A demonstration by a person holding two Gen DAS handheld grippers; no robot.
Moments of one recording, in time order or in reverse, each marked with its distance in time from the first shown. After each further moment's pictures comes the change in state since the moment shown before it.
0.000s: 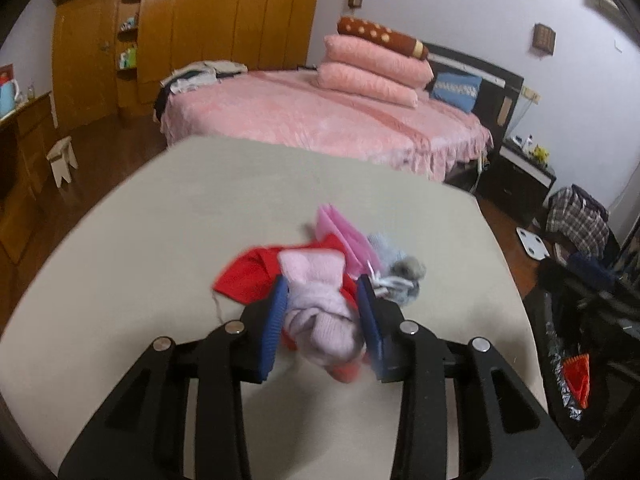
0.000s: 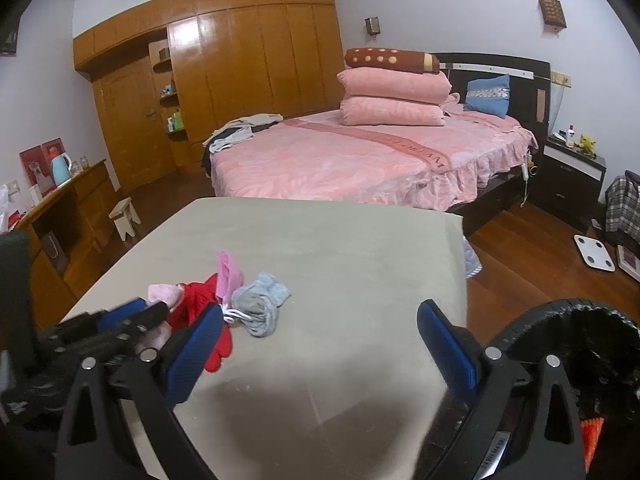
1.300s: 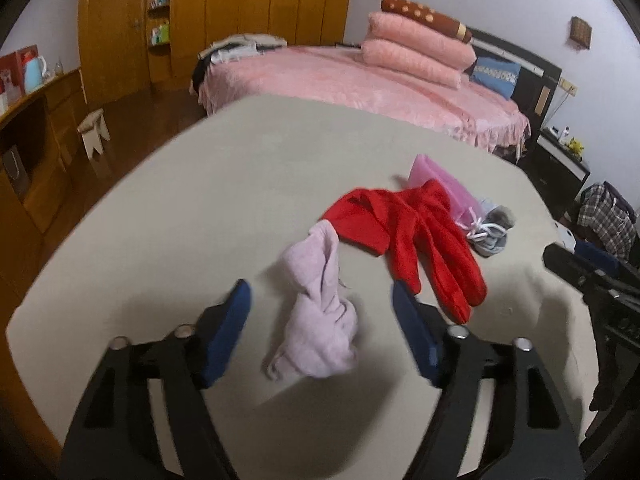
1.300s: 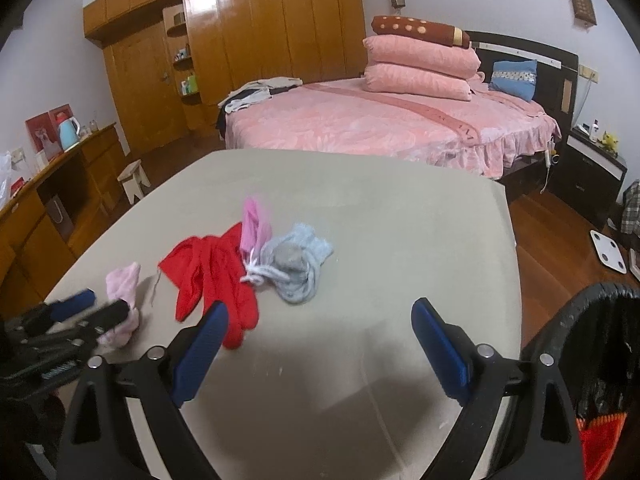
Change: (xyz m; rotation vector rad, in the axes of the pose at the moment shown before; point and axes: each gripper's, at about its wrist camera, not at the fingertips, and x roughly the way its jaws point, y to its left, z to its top) left arm 0.013 0.063 -0.032 -0.053 0.124 0.107; right arm 0.042 0.038 -0.028 -0.060 0.109 0.022
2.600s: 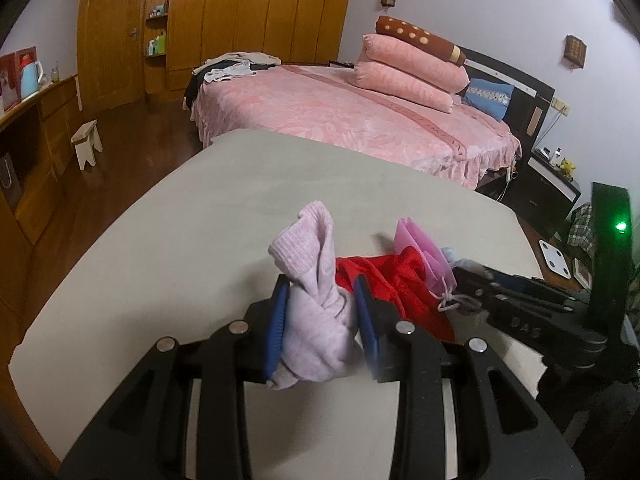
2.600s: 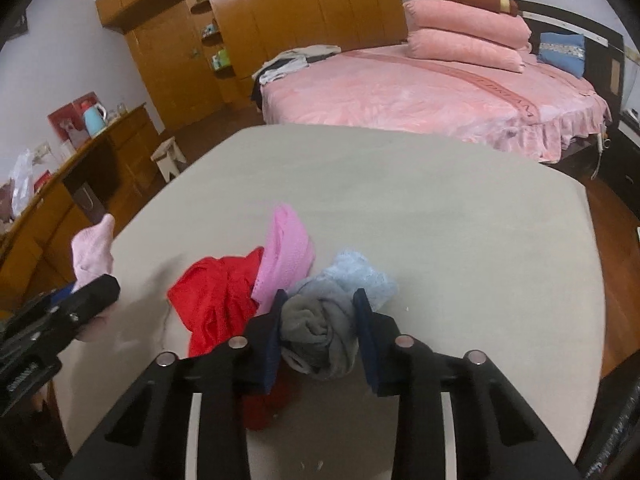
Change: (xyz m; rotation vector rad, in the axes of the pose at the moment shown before) left arm -0.014 -0.009 0.044 -0.011 -0.091 -0.038; right arm 0.055 0.006 0.040 0.012 0.104 0.180
